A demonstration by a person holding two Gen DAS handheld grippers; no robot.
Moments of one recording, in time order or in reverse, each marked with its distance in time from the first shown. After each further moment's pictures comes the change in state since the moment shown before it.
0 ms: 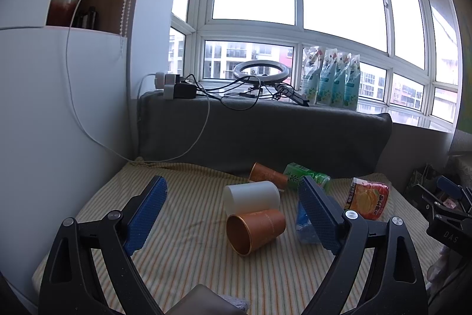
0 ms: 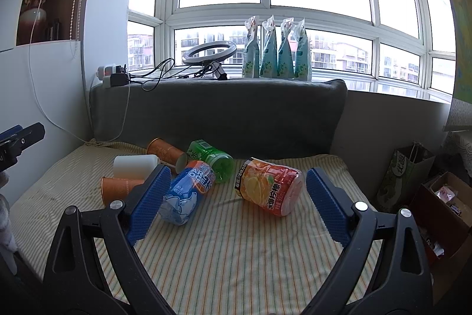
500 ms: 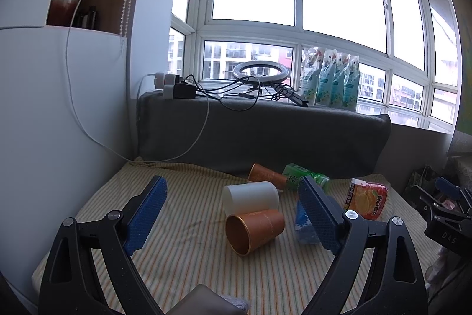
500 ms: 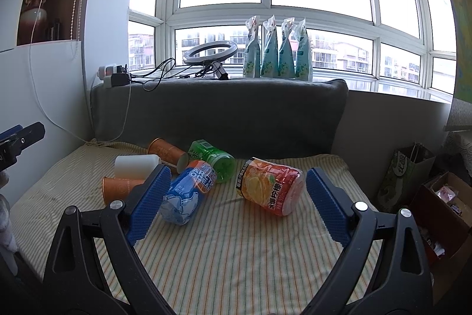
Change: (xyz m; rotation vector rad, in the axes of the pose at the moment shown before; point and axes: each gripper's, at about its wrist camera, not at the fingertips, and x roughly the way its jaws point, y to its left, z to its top) left arm -0.001 -0.001 0.000 -0.004 -0.001 -0.004; right arm 0.000 0.002 0.002 -0.003 0.001 0.004
